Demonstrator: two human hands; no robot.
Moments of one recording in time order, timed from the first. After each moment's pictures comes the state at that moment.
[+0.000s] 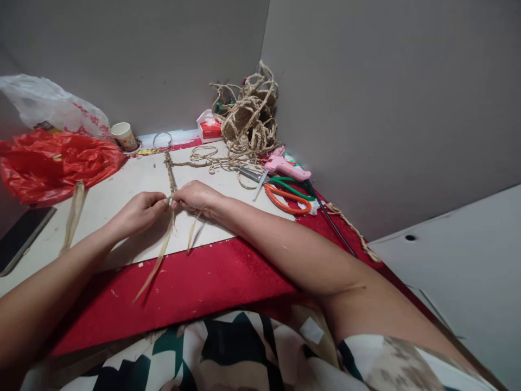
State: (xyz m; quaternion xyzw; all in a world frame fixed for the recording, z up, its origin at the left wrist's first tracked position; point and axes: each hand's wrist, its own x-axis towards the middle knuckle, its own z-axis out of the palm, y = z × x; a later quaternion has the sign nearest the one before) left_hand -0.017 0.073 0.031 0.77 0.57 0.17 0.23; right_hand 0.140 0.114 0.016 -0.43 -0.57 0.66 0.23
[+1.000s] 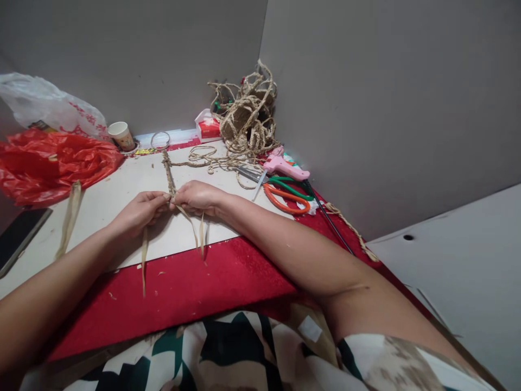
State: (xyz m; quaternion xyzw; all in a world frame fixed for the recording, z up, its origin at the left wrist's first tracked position) left_hand -0.009 0.080 0.018 0.54 0.56 0.32 0.55; right_hand 0.151 0.117 0.020 -0.37 -0.58 0.70 0.18
